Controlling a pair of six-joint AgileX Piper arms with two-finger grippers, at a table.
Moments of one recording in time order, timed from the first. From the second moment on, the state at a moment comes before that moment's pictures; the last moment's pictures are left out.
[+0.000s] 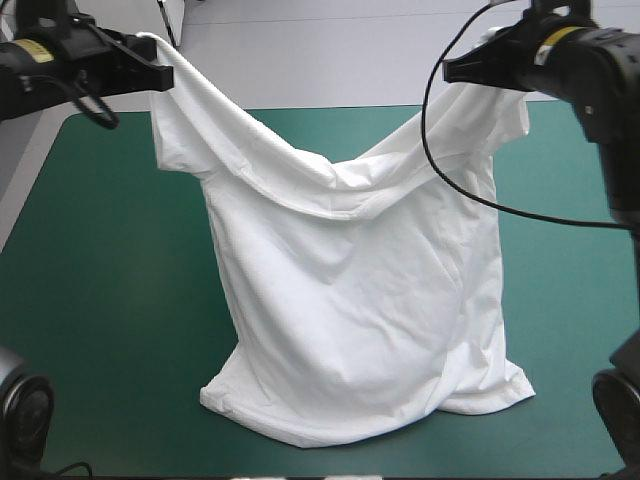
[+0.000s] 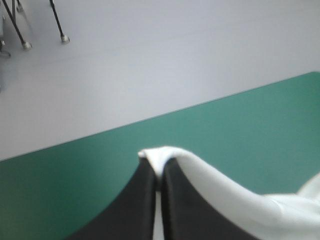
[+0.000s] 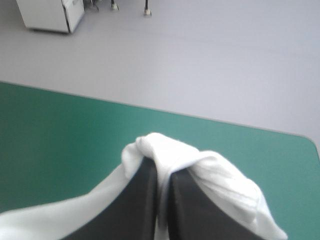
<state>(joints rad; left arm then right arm) -0.13 1.57 -2.29 -0.27 1.19 0.21 0.36 1.63 -2.36 -0.23 1.25 0.09</state>
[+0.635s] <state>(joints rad) -0.13 2.15 -2.24 -0.25 0.85 0.21 0.10 2.17 -2.30 0.05 1.11 0.07</state>
